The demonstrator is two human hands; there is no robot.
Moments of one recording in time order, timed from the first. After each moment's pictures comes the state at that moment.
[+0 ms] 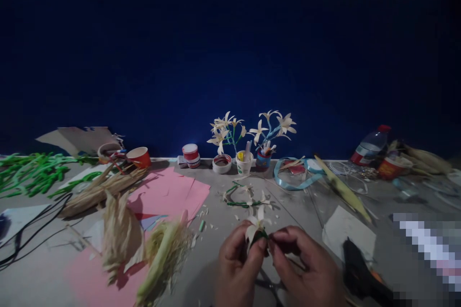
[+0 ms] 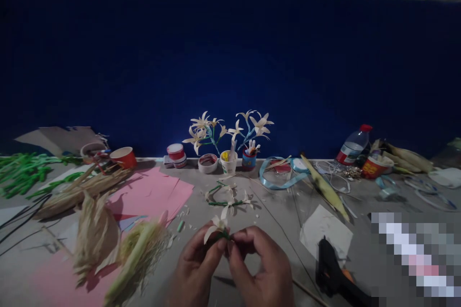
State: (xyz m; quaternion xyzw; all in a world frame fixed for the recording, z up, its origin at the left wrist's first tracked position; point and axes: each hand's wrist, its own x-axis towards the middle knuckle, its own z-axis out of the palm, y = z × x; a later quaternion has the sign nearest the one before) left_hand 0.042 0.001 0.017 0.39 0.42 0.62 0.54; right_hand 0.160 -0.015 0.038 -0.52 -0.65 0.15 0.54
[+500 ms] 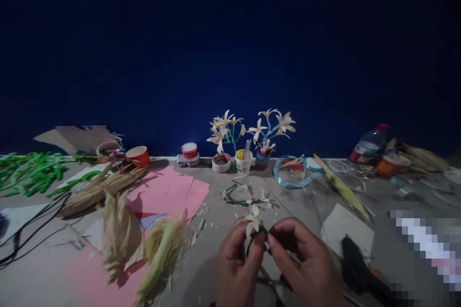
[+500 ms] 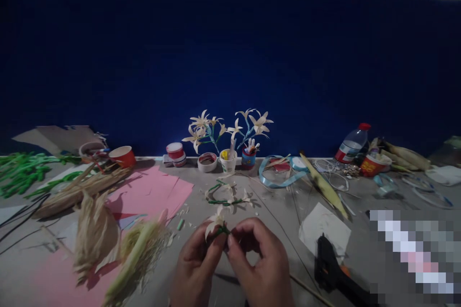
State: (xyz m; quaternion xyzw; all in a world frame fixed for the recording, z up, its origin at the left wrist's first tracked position) left_hand 0.045 0.000 0.026 0.43 0.41 0.63 0.50; right_hand 0.158 -0.011 0.045 -0.53 -0.60 0.25 0.55
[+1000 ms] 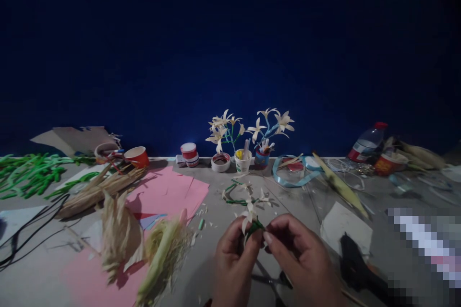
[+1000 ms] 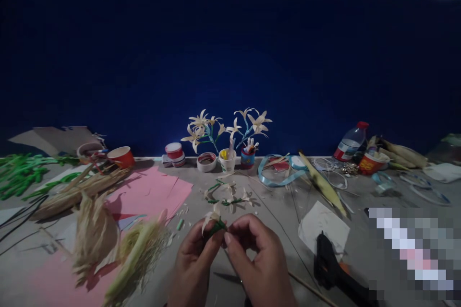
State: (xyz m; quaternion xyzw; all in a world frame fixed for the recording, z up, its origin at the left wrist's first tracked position) left_hand 0.043 0.003 0.027 0.35 0.38 0.64 0.57; right_hand 0.152 -0.010 0.053 -0.51 -0.55 0.35 0.56
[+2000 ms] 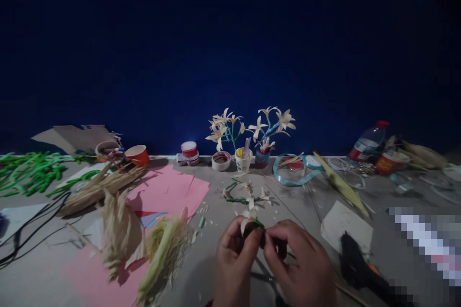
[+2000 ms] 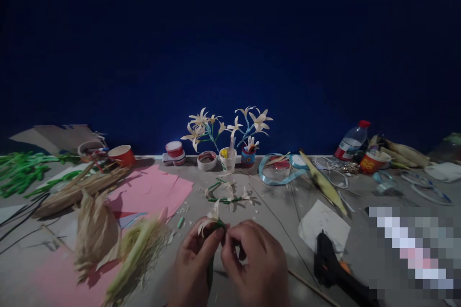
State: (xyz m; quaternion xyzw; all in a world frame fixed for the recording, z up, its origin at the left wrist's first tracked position) left_hand 0.046 0.002 0.033 0.28 0.37 0.65 0.60; right_hand 0.157 -0.007 0.039 -0.47 -0.73 -0.02 0.49
